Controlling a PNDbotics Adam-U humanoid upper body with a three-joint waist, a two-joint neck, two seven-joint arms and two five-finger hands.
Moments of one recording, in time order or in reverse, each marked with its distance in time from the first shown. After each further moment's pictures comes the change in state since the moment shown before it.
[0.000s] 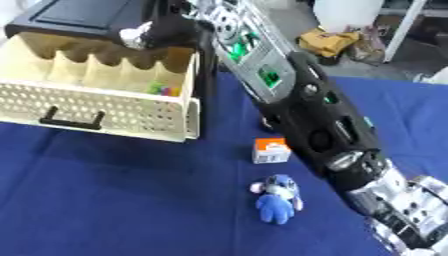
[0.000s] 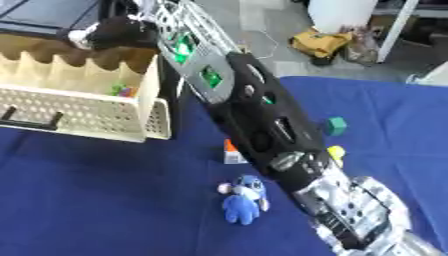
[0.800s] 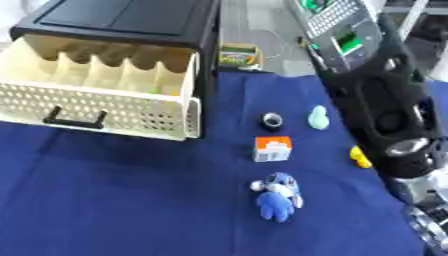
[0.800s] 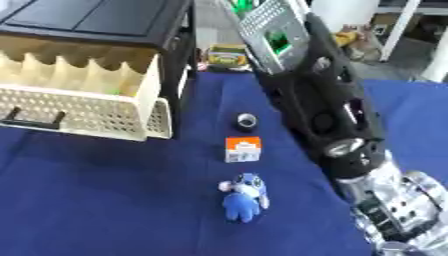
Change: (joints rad) left arm 0.030 0.002 0.007 0.000 -0.001 0.009 0.009; right arm 0.069 -0.190 -0.110 -0.318 -0.182 0.004 -0.121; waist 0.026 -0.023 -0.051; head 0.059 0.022
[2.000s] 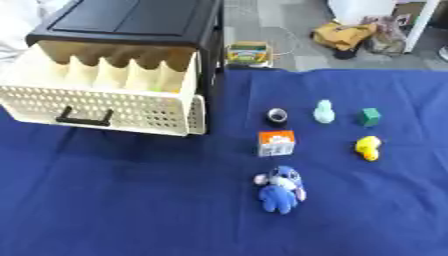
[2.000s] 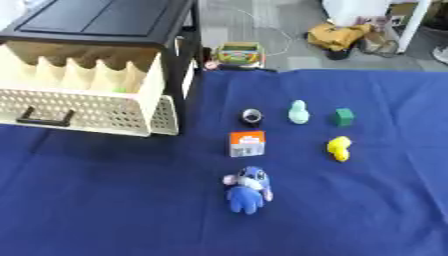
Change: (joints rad) left arm 0.035 0.035 0.008 0.000 -0.020 0.015 0.000; right arm 0.534 -0.317 -0.317 -0.380 -0.220 -0.199 -0.346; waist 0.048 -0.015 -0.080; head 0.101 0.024
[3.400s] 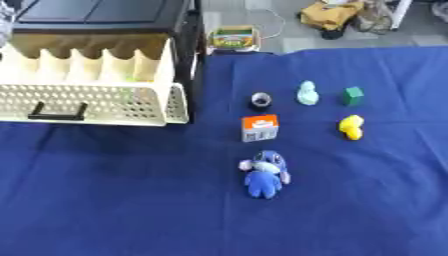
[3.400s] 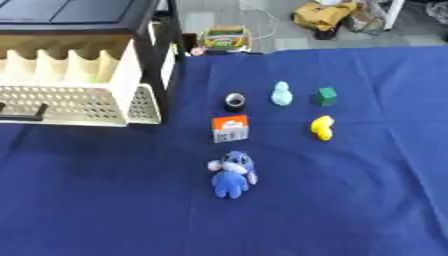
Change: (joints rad) left arm 0.087 0.271 -0.109 0.000 -0.096 -0.192 -0.468; right arm 0.410 0.077 -0.036 0.000 -0.003 -0.376 -0.451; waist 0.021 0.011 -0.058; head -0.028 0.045
